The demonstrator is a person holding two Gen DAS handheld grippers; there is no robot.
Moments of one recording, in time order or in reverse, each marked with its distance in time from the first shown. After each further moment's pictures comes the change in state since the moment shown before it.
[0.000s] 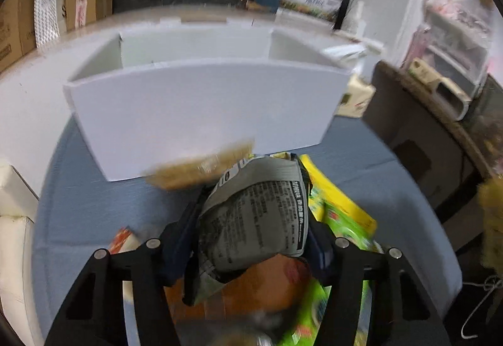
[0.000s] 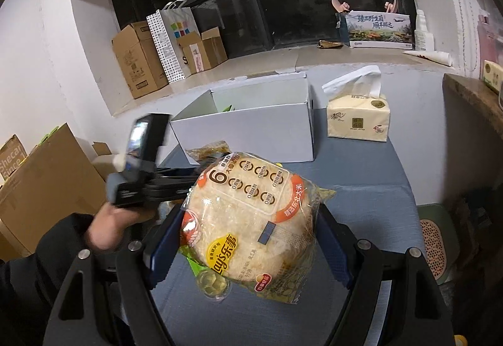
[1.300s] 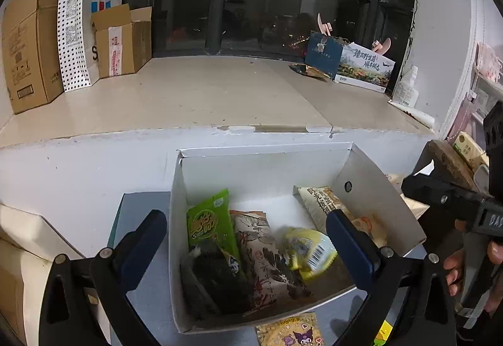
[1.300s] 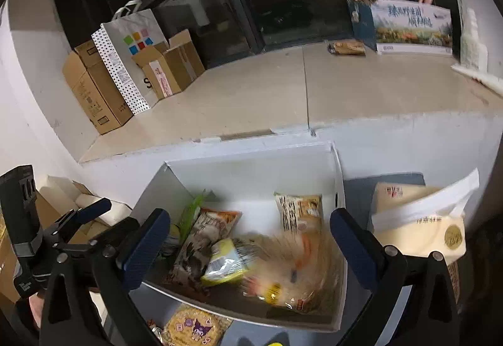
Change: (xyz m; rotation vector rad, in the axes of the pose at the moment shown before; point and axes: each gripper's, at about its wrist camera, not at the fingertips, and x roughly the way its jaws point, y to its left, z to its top) left arm 0.014 0.093 0.172 -0.081 -0.120 0.151; right arm 0.208 -0.042 0.211 0.097 0.075 -0.004
